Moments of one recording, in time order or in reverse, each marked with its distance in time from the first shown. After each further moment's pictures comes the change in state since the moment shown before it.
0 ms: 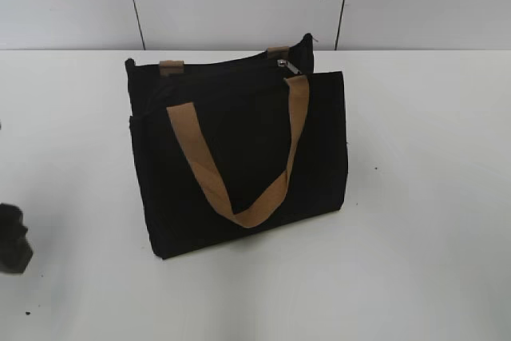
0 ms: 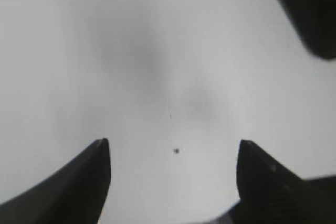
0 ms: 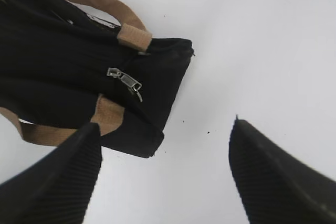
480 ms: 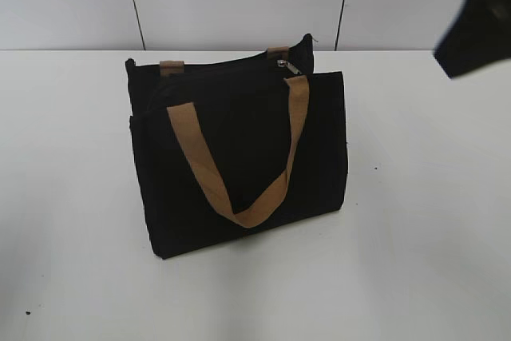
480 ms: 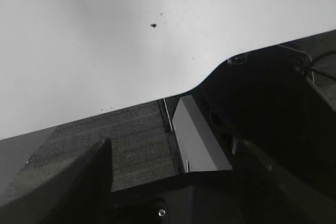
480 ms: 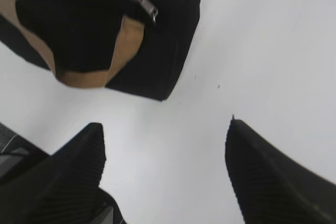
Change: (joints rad) left arm 0.000 -0.254 0.000 -0.155 0.464 0.156; right arm 0.001 -0.421 0.384 0.042 -0.001 0.024
